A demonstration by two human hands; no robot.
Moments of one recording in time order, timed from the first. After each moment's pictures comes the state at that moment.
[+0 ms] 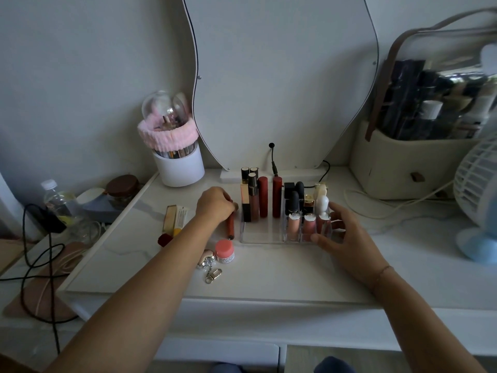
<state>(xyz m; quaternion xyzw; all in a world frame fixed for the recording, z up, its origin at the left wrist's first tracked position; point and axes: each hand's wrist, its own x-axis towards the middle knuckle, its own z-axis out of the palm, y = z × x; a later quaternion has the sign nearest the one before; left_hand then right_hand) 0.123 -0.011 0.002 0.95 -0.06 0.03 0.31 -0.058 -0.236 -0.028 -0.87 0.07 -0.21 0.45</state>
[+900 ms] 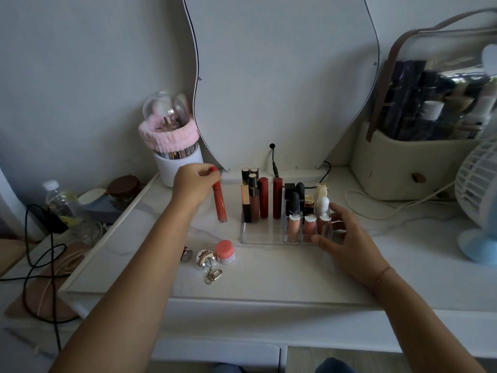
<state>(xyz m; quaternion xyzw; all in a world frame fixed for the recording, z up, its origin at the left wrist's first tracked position) 0.114 0.018 0.052 0.82 -0.08 0.12 0.55 -0.058 -0.238 -0.030 -0.87 0.07 -0.21 0.45</state>
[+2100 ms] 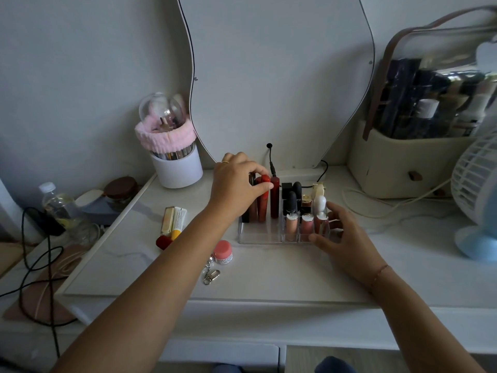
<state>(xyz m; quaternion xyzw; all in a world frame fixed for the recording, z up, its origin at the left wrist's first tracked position) 0.065 -0.043 0.065 0.86 -0.31 0.24 0.34 -0.059 -0.234 -0.026 -0.87 0.07 -0.21 0.45</state>
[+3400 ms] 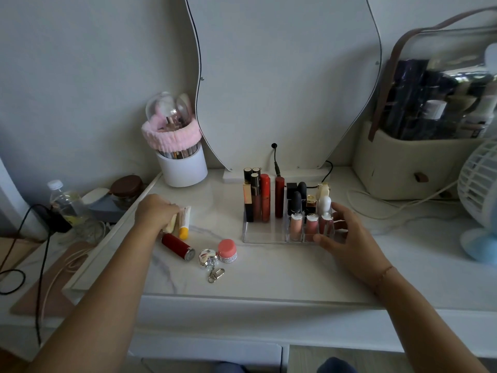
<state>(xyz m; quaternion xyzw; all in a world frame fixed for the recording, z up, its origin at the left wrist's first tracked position) 0.149 0.109 -0.001 0.94 0.05 0.07 0.33 -0.057 -0.237 -0.030 -0.87 0.07 -0.21 0.45</state>
